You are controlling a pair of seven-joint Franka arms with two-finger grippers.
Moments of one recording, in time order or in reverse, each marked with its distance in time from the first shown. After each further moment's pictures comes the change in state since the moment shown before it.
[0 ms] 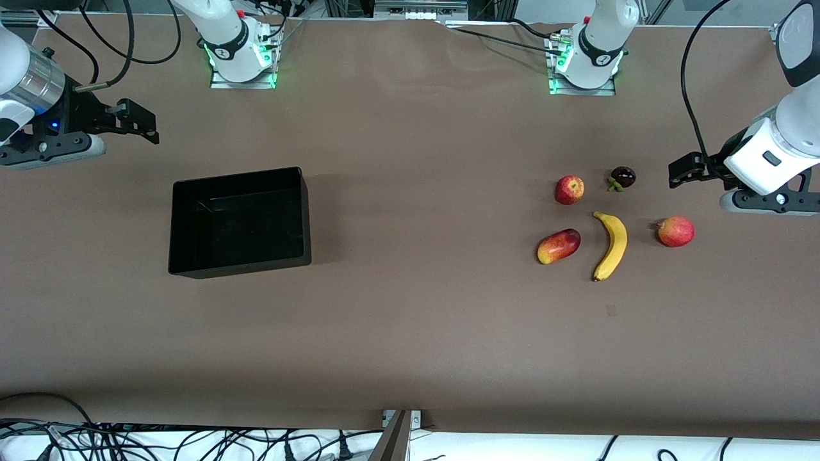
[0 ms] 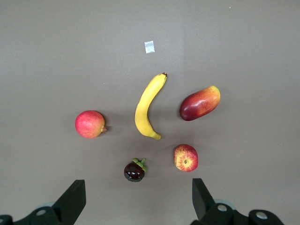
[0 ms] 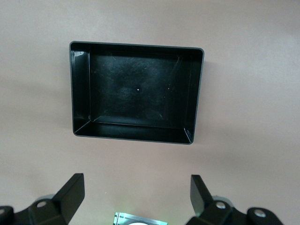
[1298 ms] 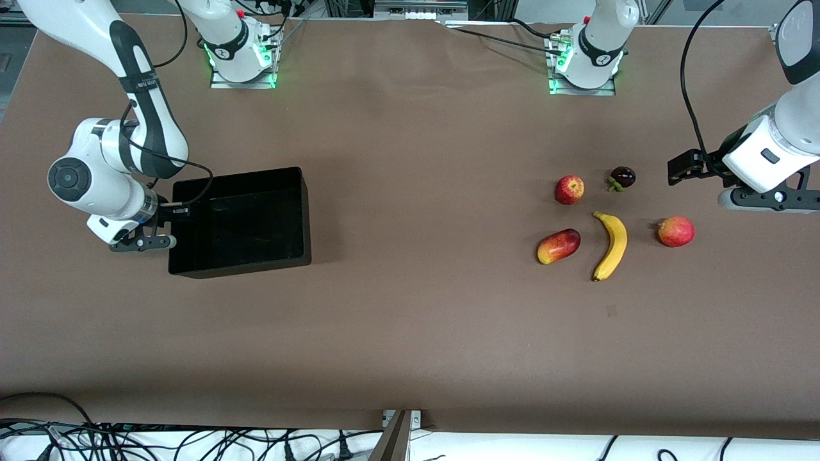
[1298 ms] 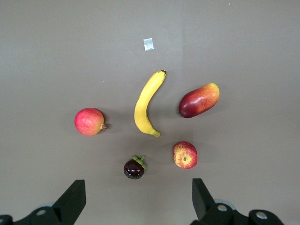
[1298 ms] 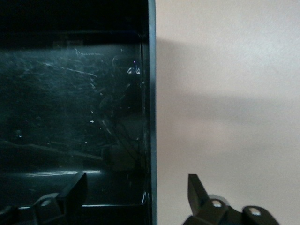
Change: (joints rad) left arm -0.002 -0.004 -0.002 0.000 0.000 -0.012 0.000; right arm -0.030 0.375 -0.120 -0.417 -0.010 0.764 -0.067
